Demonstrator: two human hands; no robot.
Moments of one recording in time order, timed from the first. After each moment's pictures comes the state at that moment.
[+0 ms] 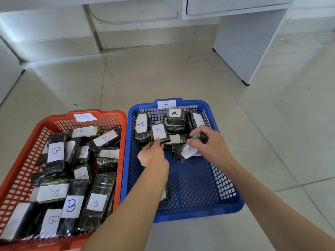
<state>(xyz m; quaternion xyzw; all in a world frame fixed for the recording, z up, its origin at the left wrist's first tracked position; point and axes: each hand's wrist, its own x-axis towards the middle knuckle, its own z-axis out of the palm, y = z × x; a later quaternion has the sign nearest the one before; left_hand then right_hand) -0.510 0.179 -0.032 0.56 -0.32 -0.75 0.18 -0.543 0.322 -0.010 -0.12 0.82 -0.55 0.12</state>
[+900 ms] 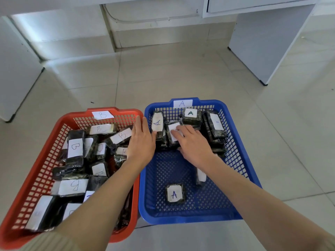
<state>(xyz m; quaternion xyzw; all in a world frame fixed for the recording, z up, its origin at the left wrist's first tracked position) -0.482 0.087 -0.025 0.21 -0.96 -0.20 0.01 -0.547 0.242 -0.041 -0.41 0.91 -0.05 -0.03</state>
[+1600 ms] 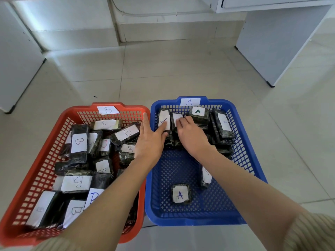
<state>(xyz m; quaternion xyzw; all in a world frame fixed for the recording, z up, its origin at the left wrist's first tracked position) -0.484 0.087 -0.033 0.20 -0.96 -0.20 0.01 -0.562 0.204 -0.038 -0.40 0.92 0.02 -0.05</state>
